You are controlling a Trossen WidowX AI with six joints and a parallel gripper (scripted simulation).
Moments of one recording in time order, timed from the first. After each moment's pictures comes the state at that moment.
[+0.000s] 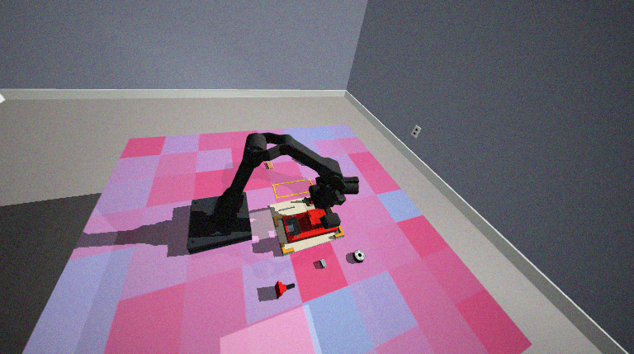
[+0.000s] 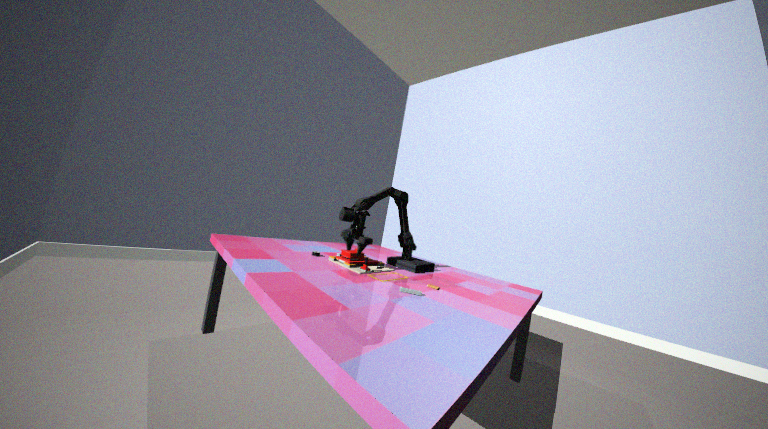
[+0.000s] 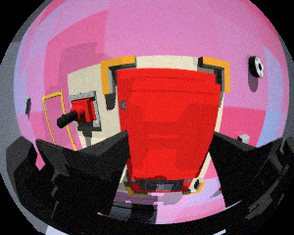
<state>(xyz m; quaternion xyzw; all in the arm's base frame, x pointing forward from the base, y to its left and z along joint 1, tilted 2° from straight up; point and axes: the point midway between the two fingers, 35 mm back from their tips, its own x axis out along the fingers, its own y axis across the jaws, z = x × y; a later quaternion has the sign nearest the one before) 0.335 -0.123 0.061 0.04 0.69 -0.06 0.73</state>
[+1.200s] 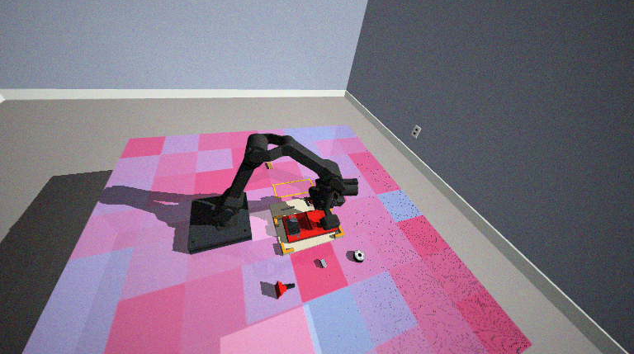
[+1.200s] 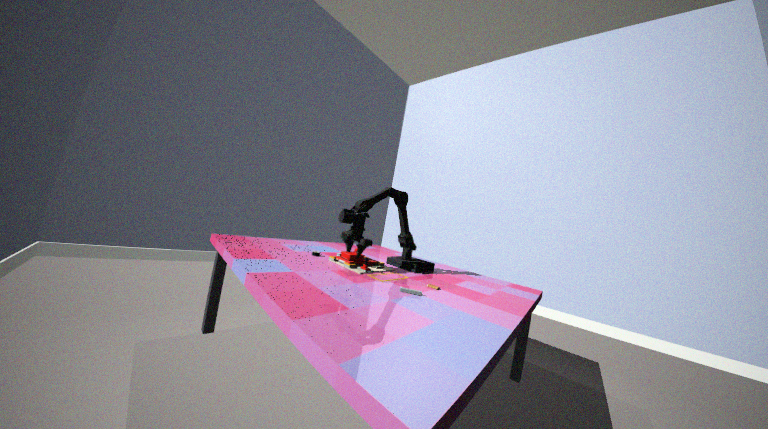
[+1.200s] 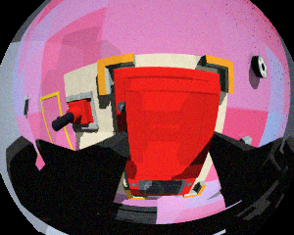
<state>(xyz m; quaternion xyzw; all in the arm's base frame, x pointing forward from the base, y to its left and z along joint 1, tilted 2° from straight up) 0.335 -0.123 0.052 0.04 0.69 -0.06 0.72</state>
